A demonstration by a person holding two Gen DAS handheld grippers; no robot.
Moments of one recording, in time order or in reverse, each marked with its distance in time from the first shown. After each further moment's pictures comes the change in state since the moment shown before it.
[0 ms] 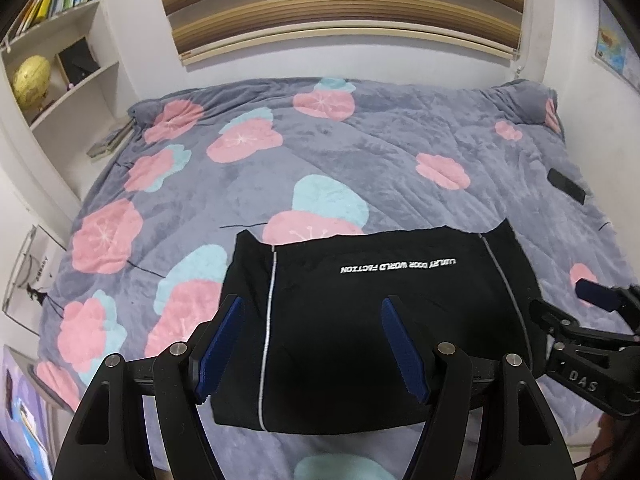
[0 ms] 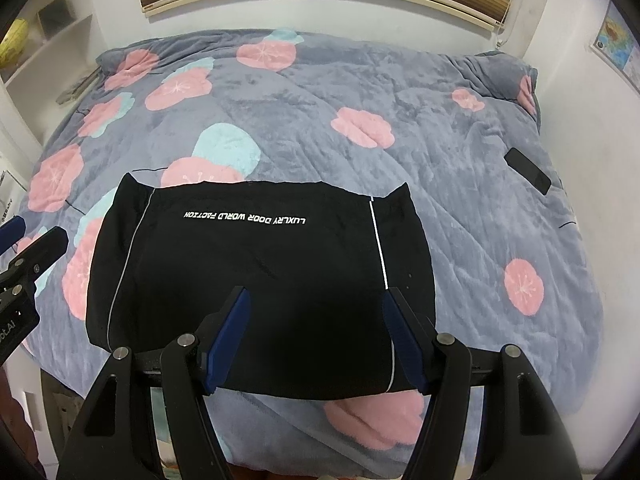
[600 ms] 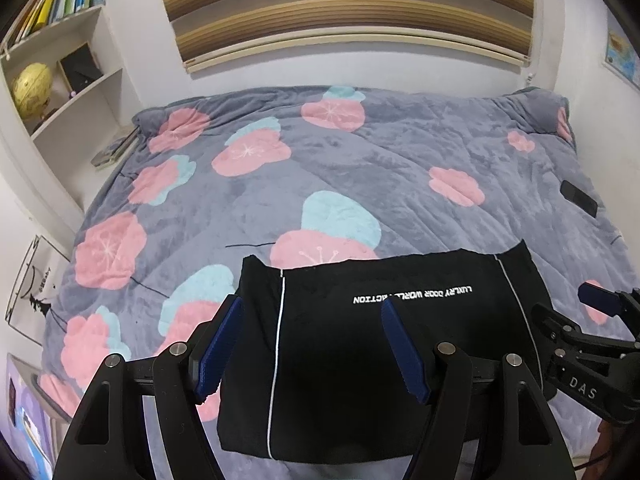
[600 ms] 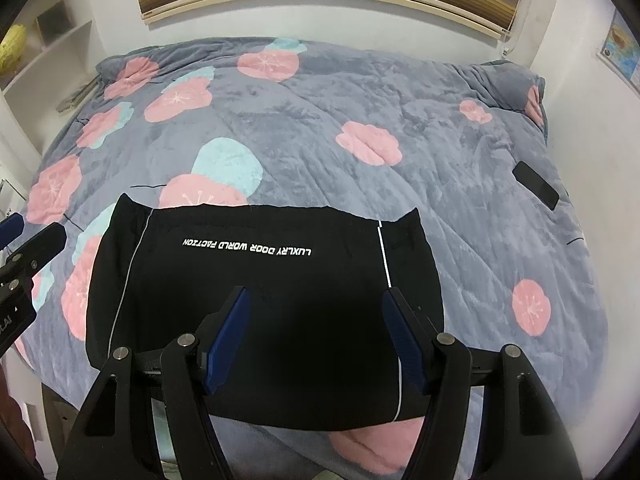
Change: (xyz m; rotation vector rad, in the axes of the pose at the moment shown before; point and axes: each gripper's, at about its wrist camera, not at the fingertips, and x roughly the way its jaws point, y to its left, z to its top) left arm 0.027 0.004 0.031 -0.003 -0.013 0.043; right arm 0.020 0.004 0.038 -0.004 -0.021 0.008
